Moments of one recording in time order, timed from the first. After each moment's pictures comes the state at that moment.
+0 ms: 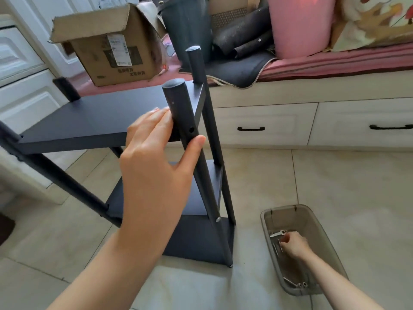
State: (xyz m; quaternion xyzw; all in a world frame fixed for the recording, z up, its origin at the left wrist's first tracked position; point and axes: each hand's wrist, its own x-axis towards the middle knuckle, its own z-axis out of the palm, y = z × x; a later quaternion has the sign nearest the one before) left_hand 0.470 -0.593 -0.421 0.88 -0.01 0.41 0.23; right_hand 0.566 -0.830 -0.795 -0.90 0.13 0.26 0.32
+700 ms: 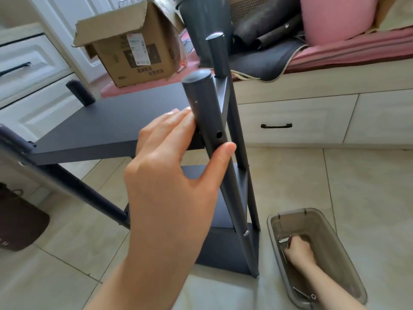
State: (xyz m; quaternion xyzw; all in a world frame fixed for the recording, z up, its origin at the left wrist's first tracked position) left_hand 0.473 -0.595 -0.419 0.88 -0.01 0.40 0.26; right_hand 0.589 -0.758 -0.839 -0.92 0.11 0.22 0.30
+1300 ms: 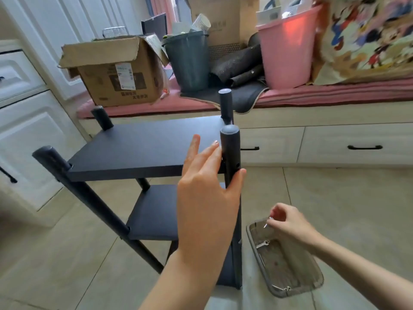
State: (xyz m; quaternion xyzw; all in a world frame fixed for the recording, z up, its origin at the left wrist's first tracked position) left_hand 0.460 -0.588 -0.416 0.88 -0.03 0.36 0.32; right_hand 0.547 -0.776 -0.592 -0.89 -0.02 0.07 0.45
